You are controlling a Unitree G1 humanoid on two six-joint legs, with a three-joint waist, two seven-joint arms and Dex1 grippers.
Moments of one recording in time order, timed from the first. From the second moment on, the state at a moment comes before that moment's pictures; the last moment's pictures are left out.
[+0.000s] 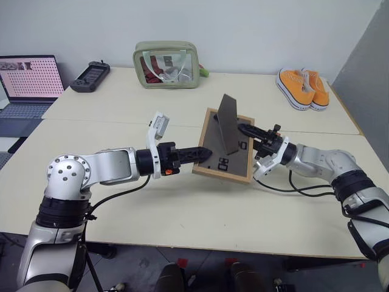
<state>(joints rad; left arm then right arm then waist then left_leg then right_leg) -0.64 0.72 0.00 -0.09 -1.88 1.17 0.12 -0.91 -0.70 0.51 0.73 -1.05 -1.01 -0.55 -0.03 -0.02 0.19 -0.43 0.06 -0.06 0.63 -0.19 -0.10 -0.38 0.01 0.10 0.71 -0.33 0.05</state>
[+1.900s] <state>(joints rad) -0.06 0.84 0.41 -0.74 -1.21 0.84 -0.21 -0.79 -0.24 0.10 0.68 0.30 0.07 1.06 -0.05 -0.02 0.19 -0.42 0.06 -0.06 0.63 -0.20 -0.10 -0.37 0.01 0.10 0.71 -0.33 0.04</state>
